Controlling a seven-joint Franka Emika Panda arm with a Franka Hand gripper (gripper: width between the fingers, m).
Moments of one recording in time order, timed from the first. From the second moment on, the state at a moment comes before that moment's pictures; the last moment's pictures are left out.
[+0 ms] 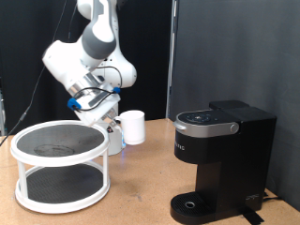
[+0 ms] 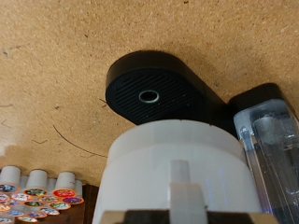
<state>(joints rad) -0.28 -0.48 -0.16 -2.82 0.92 2.26 2.00</state>
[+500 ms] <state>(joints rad) -0.26 -0.46 -0.12 -2.81 0.93 2.27 2.01</state>
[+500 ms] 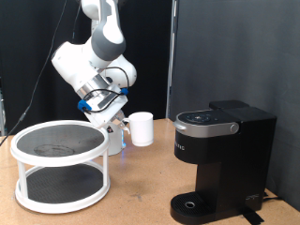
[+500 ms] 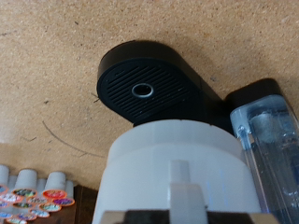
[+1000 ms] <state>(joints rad) -0.25 -0.30 -0.01 -2.77 0.94 2.43 2.07</state>
